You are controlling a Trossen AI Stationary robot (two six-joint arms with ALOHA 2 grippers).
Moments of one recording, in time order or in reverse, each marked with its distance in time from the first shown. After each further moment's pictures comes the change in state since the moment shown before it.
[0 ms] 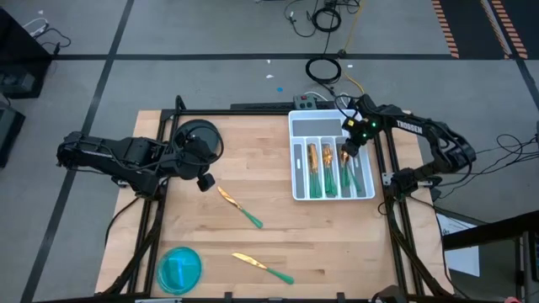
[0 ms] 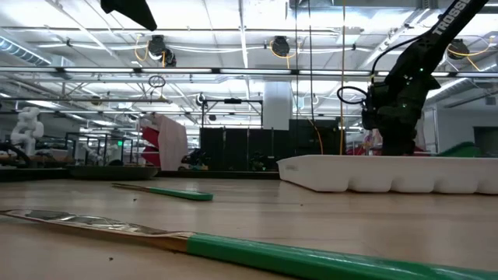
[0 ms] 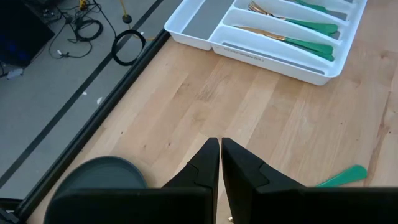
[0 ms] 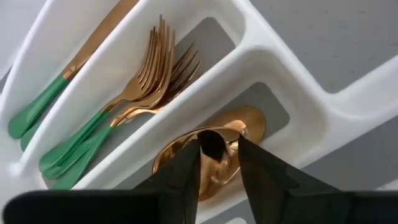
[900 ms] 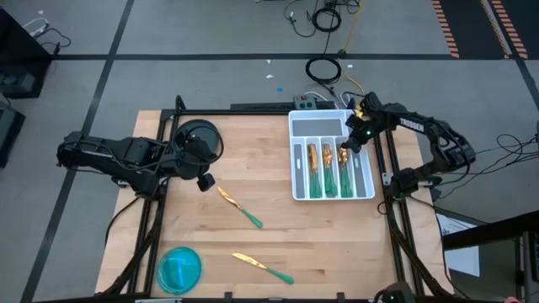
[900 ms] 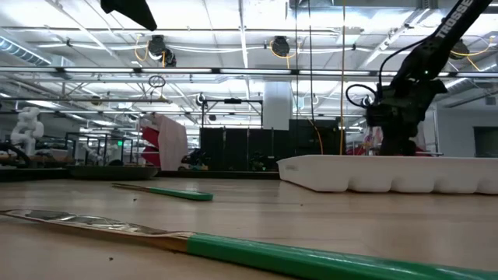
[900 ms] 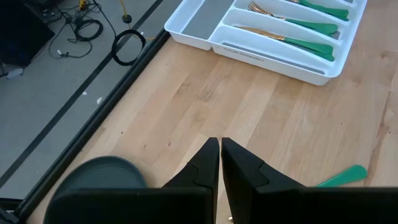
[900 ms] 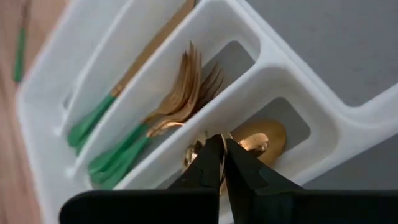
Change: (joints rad) left arm 0.000 0.000 0.000 0.000 0.000 -0.001; right arm -0.094 0.006 -0.002 -0.014 -0.216 -0.045
